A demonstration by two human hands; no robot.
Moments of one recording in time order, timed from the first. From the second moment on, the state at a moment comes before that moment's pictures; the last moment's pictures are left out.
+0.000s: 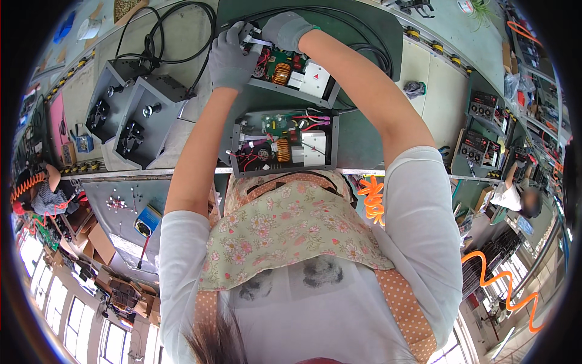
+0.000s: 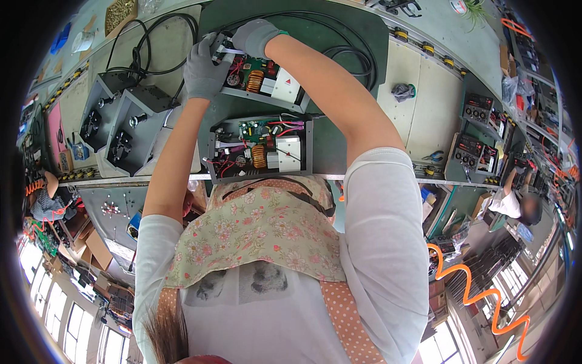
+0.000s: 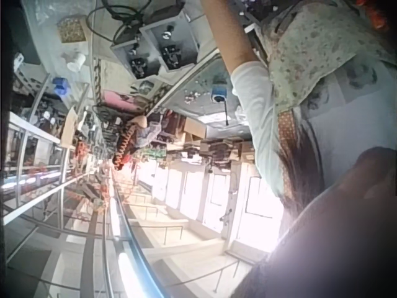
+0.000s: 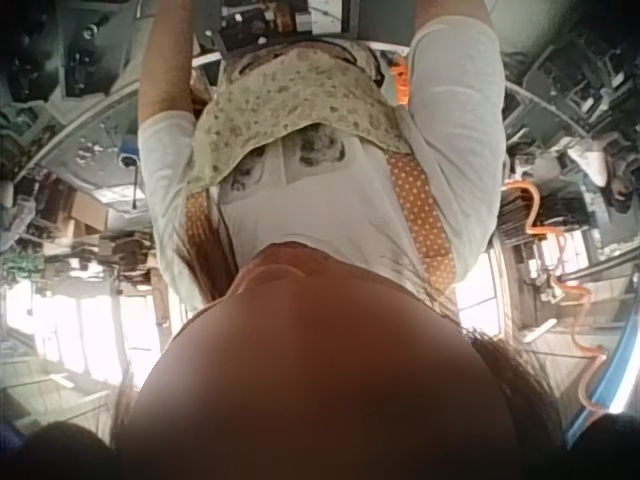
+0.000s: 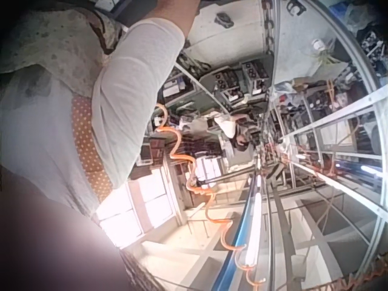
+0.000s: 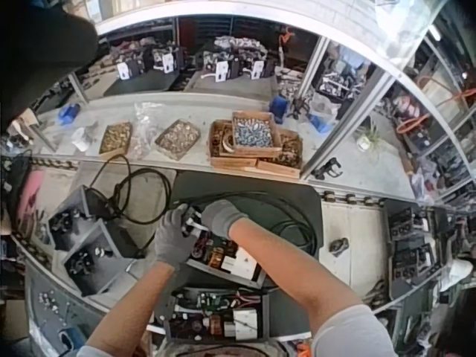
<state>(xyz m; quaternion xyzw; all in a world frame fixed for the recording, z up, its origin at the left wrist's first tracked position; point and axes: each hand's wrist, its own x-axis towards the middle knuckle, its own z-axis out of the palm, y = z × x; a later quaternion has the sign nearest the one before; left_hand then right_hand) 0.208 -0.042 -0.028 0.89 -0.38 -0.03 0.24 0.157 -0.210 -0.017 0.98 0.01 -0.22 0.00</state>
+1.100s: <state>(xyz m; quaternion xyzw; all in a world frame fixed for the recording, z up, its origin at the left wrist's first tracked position) 0.208 -0.044 -0.022 0.89 -0.37 -0.04 0.25 0.159 -0.230 -0.066 0.85 -0.29 -0.28 -0.33</state>
